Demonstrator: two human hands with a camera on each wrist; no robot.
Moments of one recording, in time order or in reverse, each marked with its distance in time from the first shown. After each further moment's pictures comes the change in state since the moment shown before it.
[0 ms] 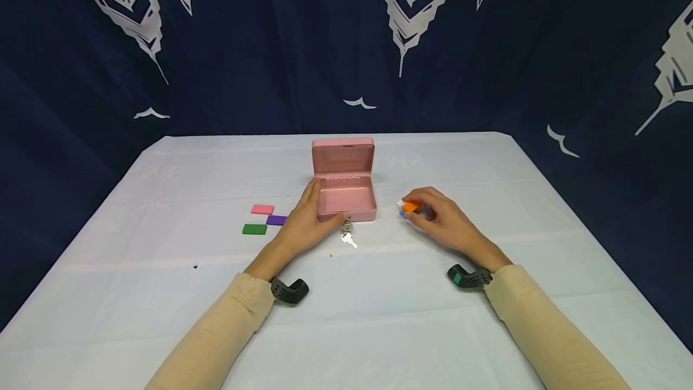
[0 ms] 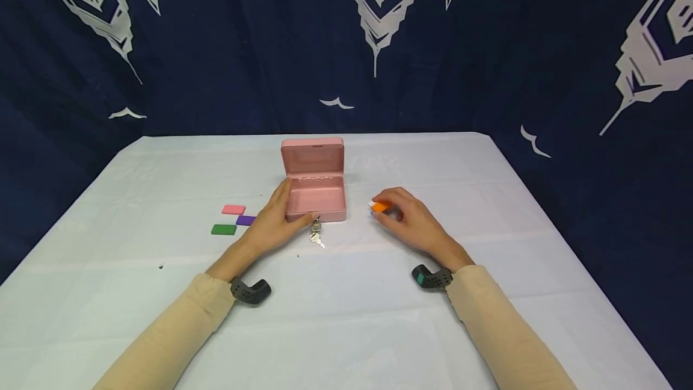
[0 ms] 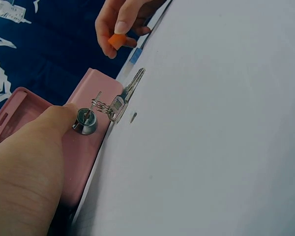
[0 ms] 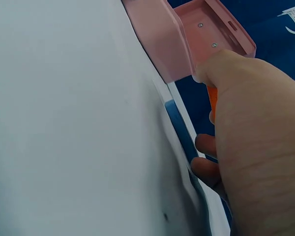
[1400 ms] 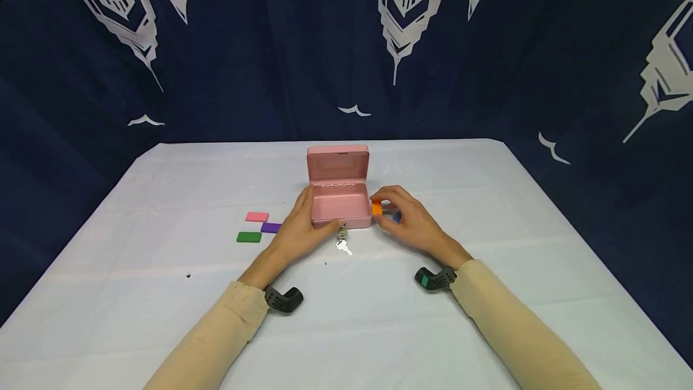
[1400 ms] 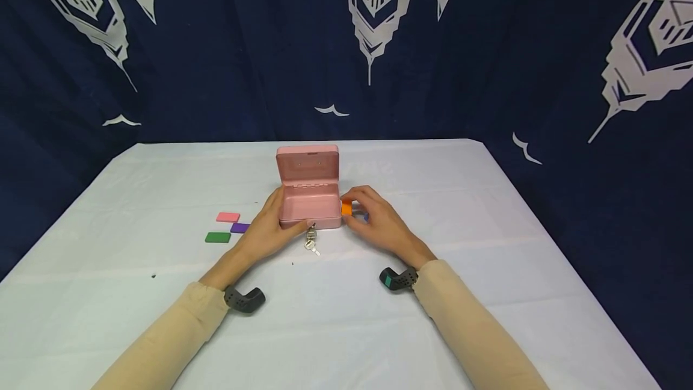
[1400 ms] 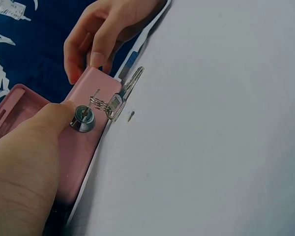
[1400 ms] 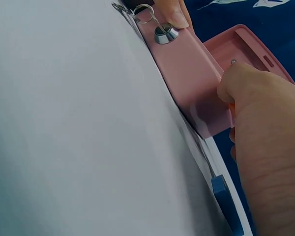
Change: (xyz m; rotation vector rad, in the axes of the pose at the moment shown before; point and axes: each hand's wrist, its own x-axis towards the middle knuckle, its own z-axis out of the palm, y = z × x) left_hand -0.002 0.000 0.001 -0.011 0.029 0.002; right_hand 0.034 -0.014 0.032 0.057 0.028 -0.097
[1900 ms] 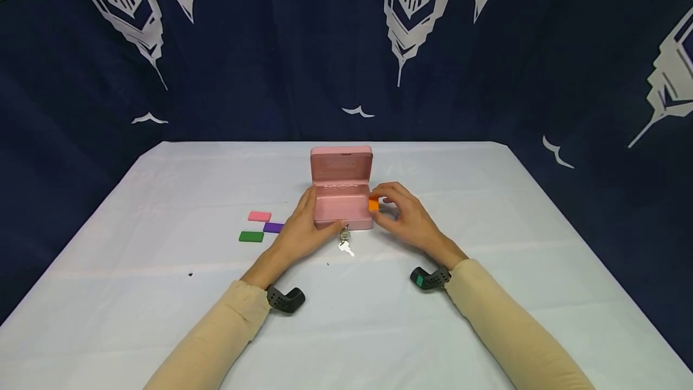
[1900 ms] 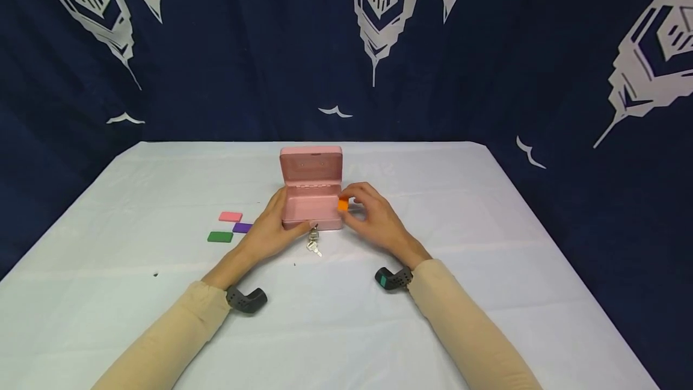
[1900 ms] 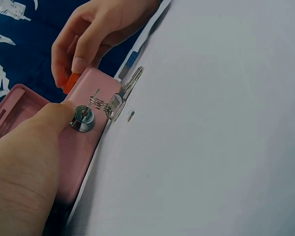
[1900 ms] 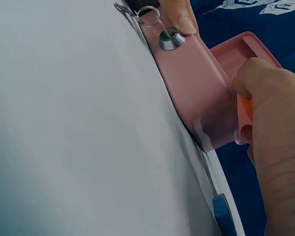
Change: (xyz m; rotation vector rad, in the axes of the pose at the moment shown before) left_hand 0.000 0.001 -0.002 -0.019 -0.012 -0.015; right_hand 0.015 -0.006 0.009 0.039 0.048 -0.028
